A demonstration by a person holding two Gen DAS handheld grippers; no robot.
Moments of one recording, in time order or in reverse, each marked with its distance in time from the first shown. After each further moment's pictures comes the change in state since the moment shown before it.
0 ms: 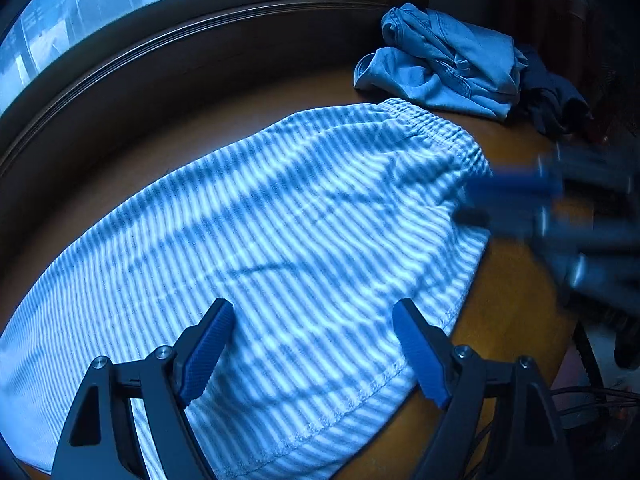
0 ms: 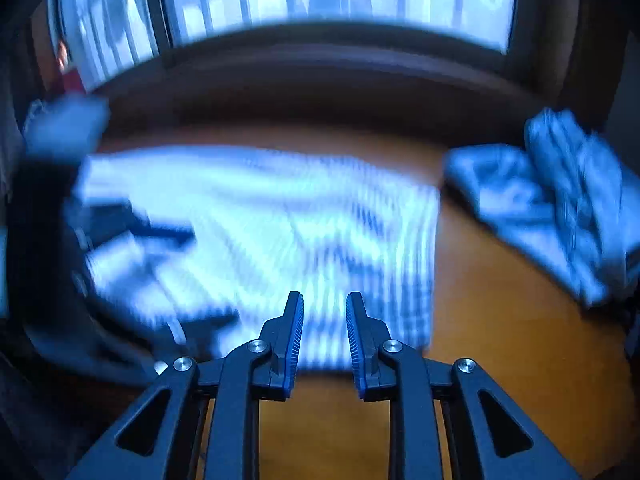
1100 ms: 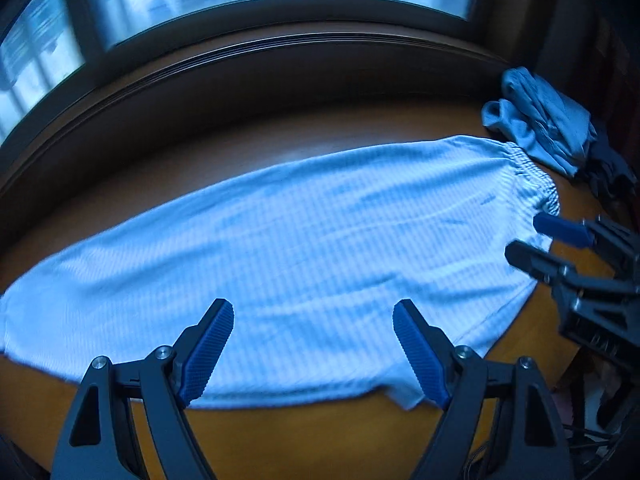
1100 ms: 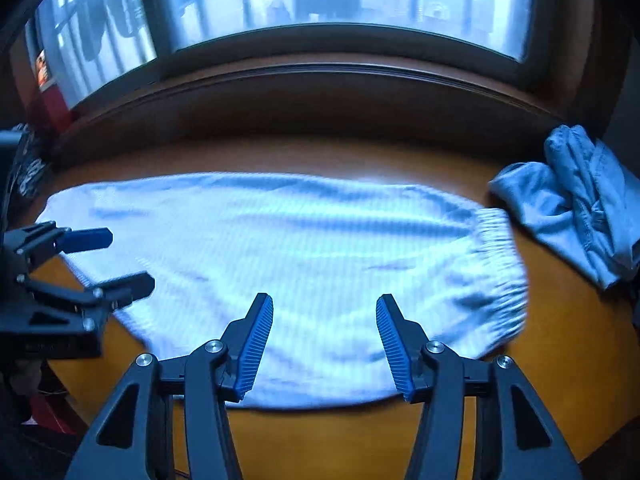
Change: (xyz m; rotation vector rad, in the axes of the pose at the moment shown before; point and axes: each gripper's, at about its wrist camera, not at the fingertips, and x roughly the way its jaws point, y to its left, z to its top) left arm -0.098 0.139 -0.077 -0.295 0.012 0.168; right arm 0.016 0.092 0.040 0.089 0.047 -0.047
